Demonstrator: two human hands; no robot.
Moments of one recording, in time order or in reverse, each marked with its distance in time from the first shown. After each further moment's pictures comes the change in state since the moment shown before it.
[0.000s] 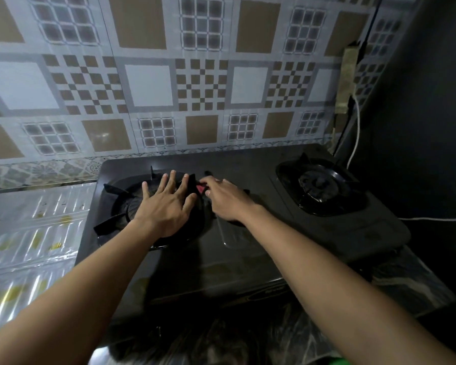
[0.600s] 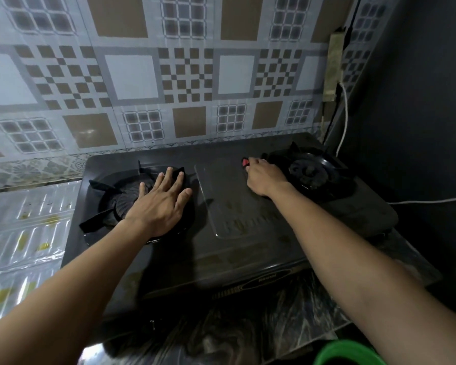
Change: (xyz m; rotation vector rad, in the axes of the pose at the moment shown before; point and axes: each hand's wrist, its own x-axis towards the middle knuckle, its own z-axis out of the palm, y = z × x) left_hand -0.004 0.002 0.008 -0.063 -0.015 0.083; right_hand -0.023 0.081 -0.048 -0.154 -0.010 0.440
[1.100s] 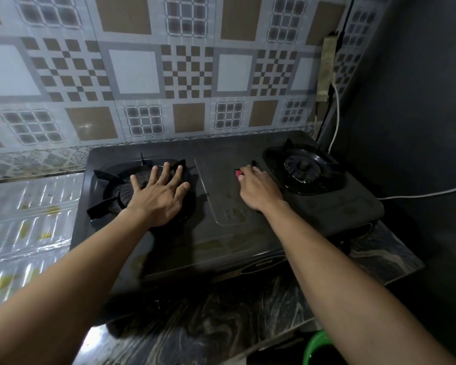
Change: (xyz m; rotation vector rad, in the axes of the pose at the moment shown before) left_hand -0.013 -0.001 -0.002 0.068 -0.025 -0.050; right_hand -0.067 -0.021 0.018 0.105 0.145 -0.044
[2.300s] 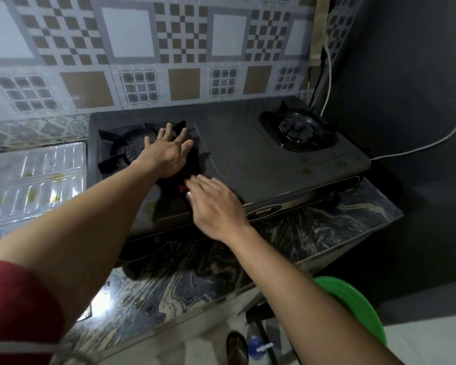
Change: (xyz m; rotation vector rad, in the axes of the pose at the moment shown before) left_hand -0.007 0.004 -0.005 -0.045 -0.016 0.055; right_hand -0.147 -0.104 0.055 0.045 0.121 -0.319
